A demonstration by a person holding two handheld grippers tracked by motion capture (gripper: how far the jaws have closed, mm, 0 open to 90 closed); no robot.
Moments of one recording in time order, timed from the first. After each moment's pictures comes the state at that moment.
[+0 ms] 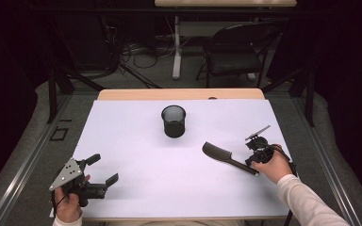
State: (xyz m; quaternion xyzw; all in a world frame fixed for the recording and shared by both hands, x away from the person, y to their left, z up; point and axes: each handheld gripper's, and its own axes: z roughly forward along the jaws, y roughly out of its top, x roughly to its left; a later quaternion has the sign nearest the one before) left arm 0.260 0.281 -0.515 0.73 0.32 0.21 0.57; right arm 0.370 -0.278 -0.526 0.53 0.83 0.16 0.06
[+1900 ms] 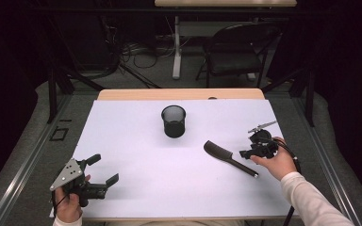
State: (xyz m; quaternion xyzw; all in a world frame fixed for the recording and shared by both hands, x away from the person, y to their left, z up) left arm 0.260 0.280 -0.515 0.73 0.32 0.20 0.57; right arm 0.373 -0.280 -0.501 0.49 0.83 0.24 0.14
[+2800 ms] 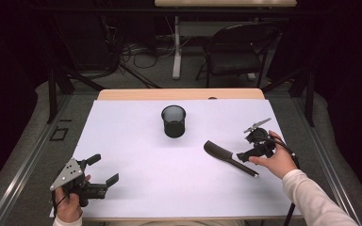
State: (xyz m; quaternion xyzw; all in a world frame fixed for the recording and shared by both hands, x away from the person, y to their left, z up) left arm 0.261 0.280 -0.516 0.73 0.32 0.20 0.57; right arm 0.376 -0.270 -0.492 0.45 0.86 0.20 0.14
